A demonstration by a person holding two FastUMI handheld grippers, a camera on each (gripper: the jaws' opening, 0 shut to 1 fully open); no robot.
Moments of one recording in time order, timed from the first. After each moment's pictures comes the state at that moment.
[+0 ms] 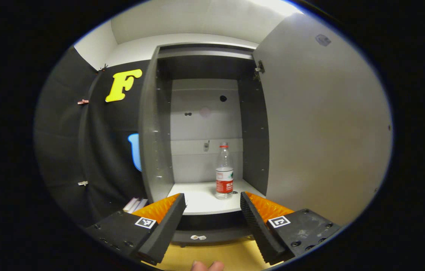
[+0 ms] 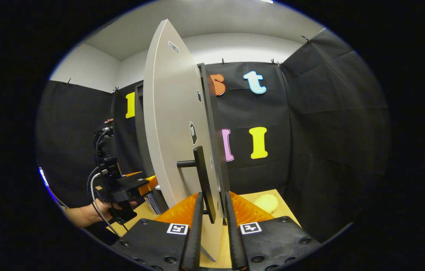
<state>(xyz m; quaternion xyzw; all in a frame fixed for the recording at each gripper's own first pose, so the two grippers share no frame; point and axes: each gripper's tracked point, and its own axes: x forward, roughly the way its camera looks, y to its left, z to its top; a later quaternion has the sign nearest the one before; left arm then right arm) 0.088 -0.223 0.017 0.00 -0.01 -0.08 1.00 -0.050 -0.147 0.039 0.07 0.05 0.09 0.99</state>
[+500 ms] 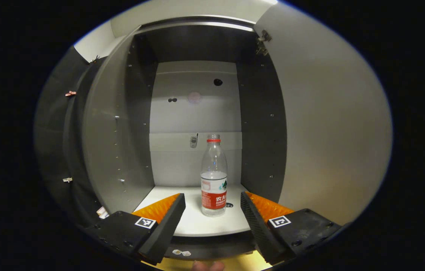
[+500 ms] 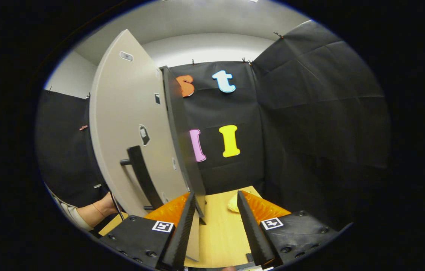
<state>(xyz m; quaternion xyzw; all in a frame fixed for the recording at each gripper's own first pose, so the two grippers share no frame) 0.226 -0.268 0.000 -0.02 0.01 -0.08 1.00 -0.042 -0.245 0.021 0.09 0.05 -0.03 0.99</state>
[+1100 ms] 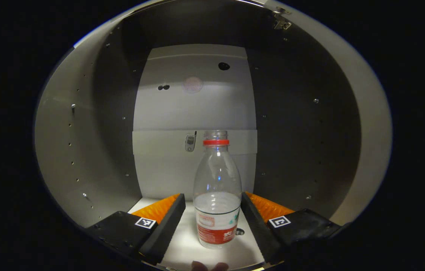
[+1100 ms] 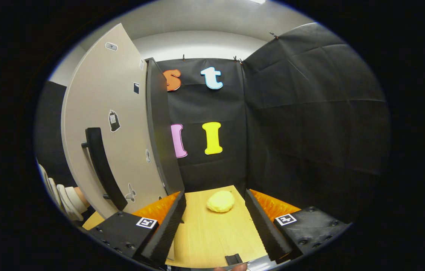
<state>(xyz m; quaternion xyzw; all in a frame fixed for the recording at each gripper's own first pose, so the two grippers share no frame) 0.343 -0.274 0.000 -0.01 0.00 -0.06 1.00 -0.030 -0.286 -0.009 0.06 0.07 -0.06 0.99</state>
